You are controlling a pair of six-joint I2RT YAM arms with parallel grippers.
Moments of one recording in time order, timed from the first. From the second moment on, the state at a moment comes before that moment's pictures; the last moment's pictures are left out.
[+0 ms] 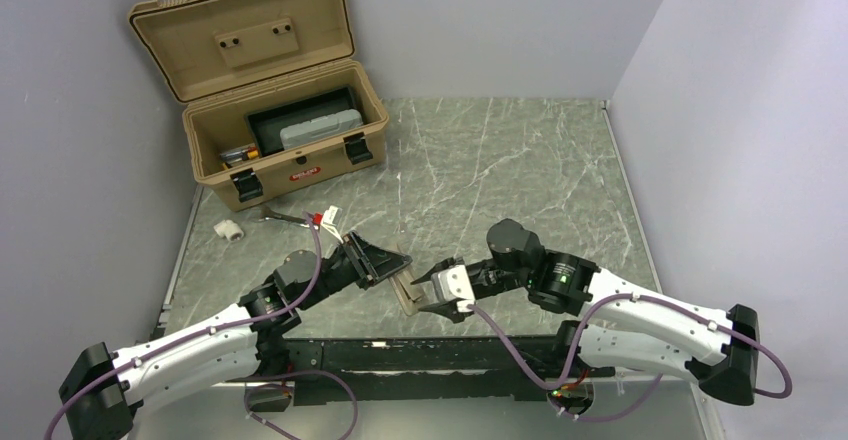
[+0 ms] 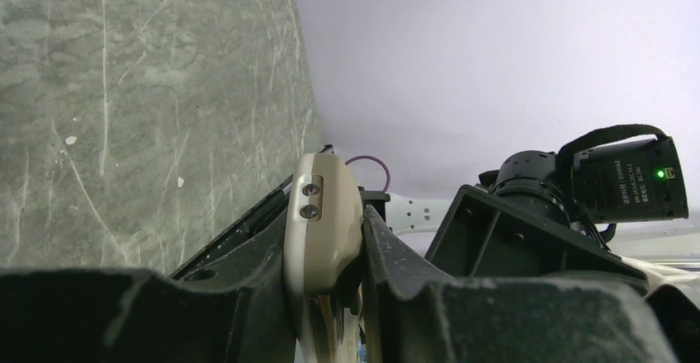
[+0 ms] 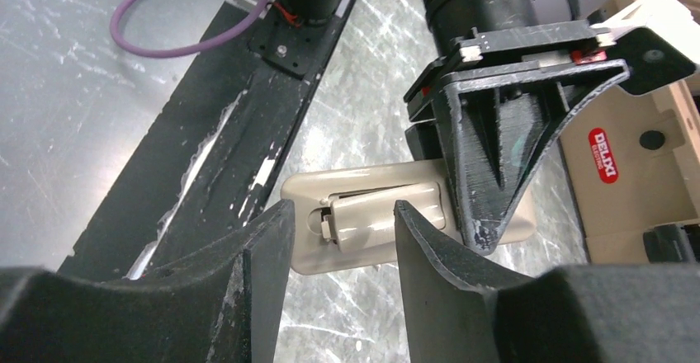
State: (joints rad) left arm -0.94 0.68 0.28 0.34 0.03 -1.31; right arm 1.09 0.90 0.75 -0.24 -0.64 -0.67
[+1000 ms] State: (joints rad) left arm -0.94 0.67 0.19 0.44 -0.07 -1.31; right arm 1.09 0.88 0.95 -0.36 0.01 0.37
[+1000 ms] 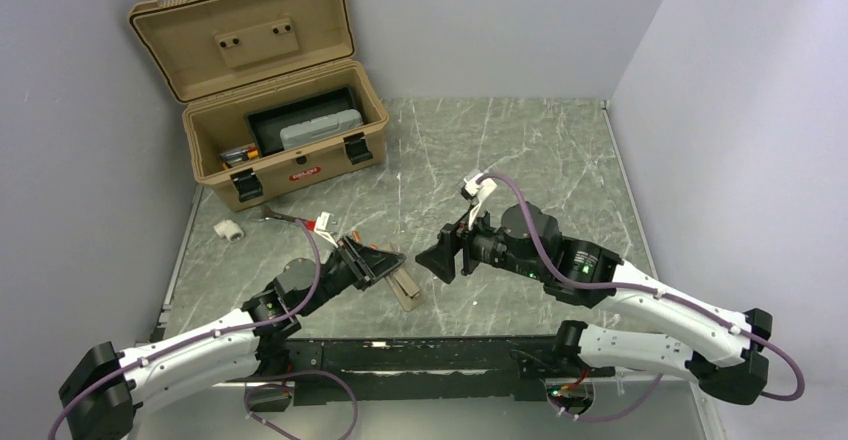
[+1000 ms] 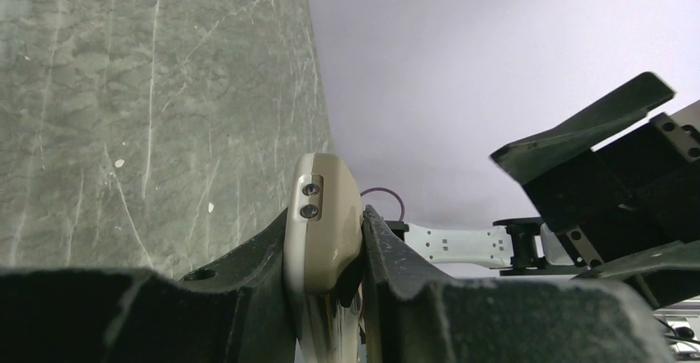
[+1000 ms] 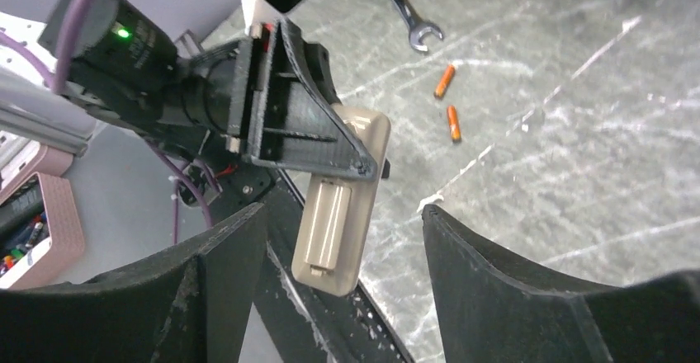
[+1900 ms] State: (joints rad) left arm -0.94 0.67 0.20 0.40 -0.10 -1.30; right arm 1.30 1.11 0.93 -0.42 0.23 0.47
